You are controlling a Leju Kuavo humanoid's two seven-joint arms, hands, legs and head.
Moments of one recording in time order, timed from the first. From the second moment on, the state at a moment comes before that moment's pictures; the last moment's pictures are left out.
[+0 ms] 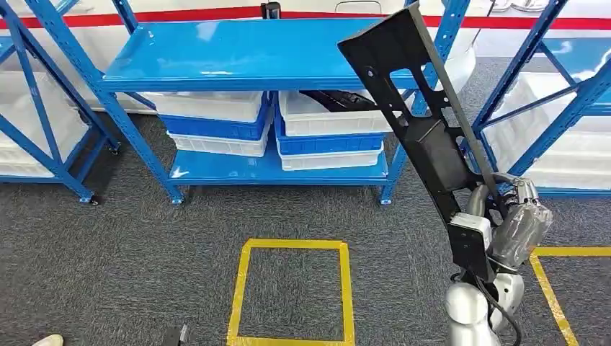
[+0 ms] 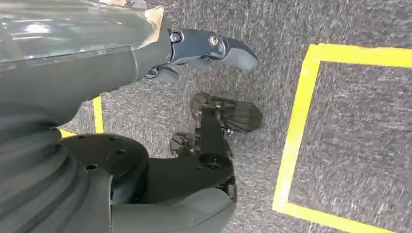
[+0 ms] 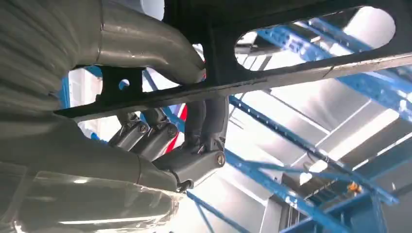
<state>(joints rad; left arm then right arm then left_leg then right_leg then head) -0.19 -0.15 0.73 -0.21 -0.28 0.10 -0.27 -0.17 0.13 0.05 -1.48 0.89 -0.70 -0.39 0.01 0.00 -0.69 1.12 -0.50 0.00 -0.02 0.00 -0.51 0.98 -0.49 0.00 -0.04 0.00</state>
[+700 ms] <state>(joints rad) -0.19 -0.15 0.73 -0.21 -0.27 0.10 -0.29 -0.16 0.13 0.02 -1.49 0.90 -0.70 -0.42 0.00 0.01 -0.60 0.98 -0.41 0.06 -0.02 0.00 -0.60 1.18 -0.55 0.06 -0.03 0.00</state>
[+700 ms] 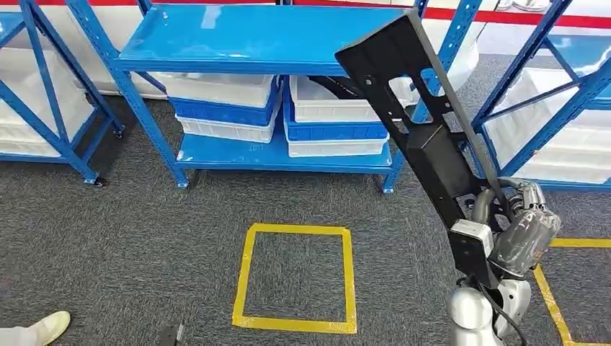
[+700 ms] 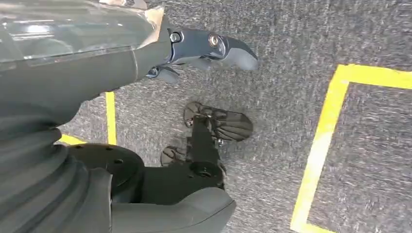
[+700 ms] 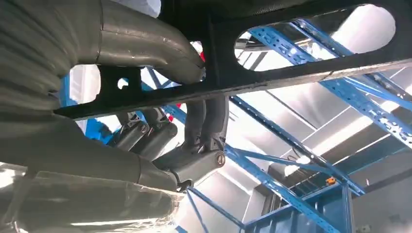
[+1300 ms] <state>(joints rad) -0.19 -0.15 0.73 -0.21 -0.27 0.10 -0.28 -0.16 0.13 0.02 -1.50 0.90 -0.70 -0.40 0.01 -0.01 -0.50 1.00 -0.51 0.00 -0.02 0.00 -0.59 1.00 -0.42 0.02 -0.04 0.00</state>
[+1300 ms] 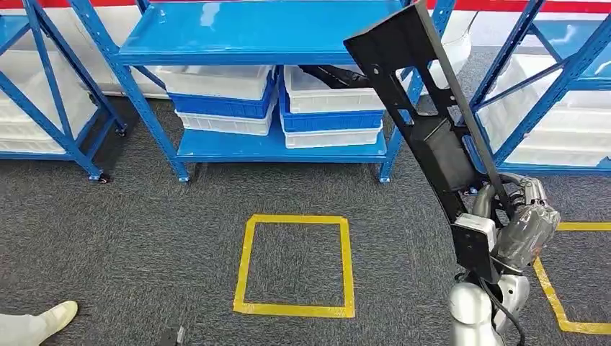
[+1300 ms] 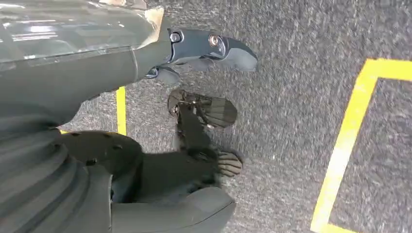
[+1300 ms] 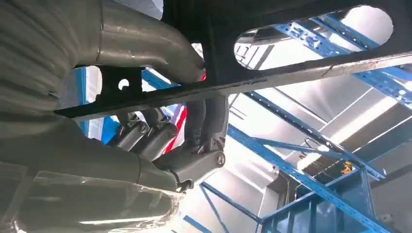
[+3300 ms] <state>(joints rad) -0.17 -0.15 0.73 -0.21 -0.27 0.10 -0.28 -0.11 0.09 0.06 -1.52 0.72 -0.70 -0.40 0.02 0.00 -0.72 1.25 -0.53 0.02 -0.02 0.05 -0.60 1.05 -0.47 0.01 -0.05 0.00</state>
